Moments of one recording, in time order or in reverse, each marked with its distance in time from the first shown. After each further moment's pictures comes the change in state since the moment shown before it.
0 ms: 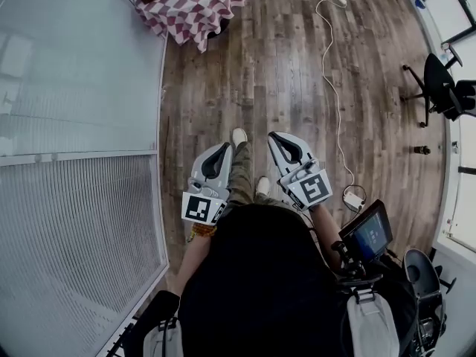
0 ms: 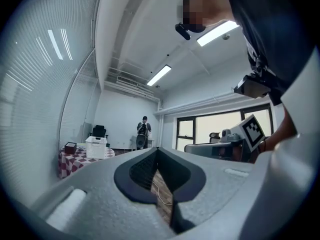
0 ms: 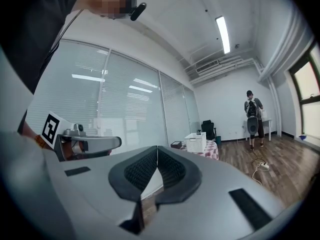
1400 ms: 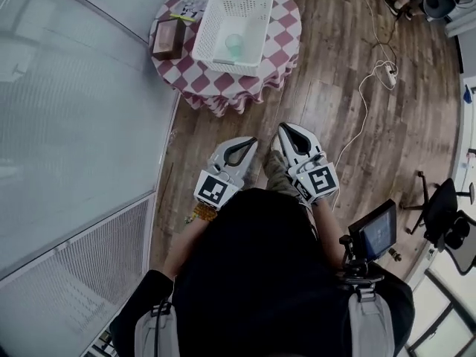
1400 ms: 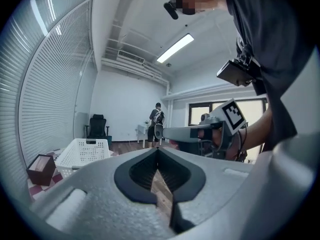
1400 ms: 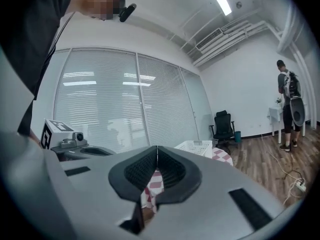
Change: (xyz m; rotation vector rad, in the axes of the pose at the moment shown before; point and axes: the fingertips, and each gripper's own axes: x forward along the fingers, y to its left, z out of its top) left arm 0.567 0.427 -0.019 -0.012 0.178 -0.008; right arm 0.590 -0.446 0.059 0.069 0.091 0.209
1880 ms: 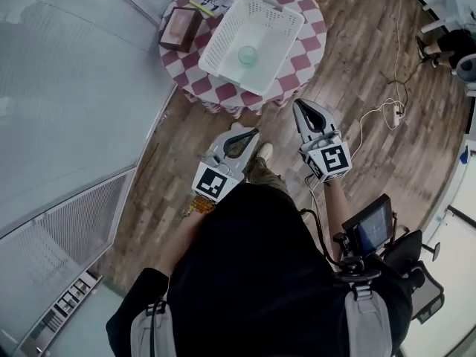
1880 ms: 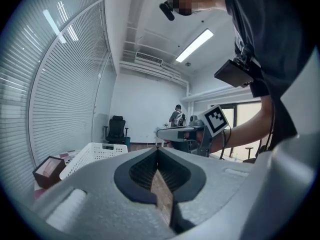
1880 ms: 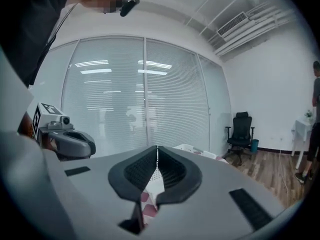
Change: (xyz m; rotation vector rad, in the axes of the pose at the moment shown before) left arm 0.098 0.108 0.033 -0.095 -0.042 0.230; right arm 0.143 -0.145 0.037 -0.162 0.120 0.192
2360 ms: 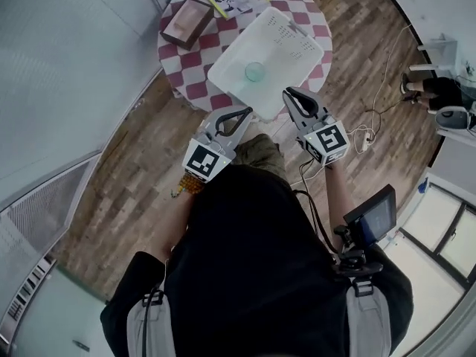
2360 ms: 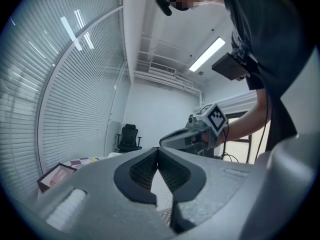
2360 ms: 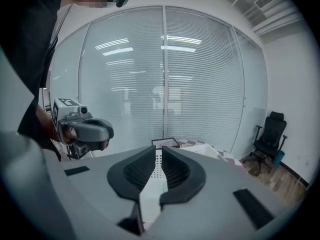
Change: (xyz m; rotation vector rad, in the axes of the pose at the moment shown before) left arm 0.029 0.144 0.012 -0.052 -0.102 0.113; right arm 0.151 -0.006 0.010 -0.180 0.240 0.303
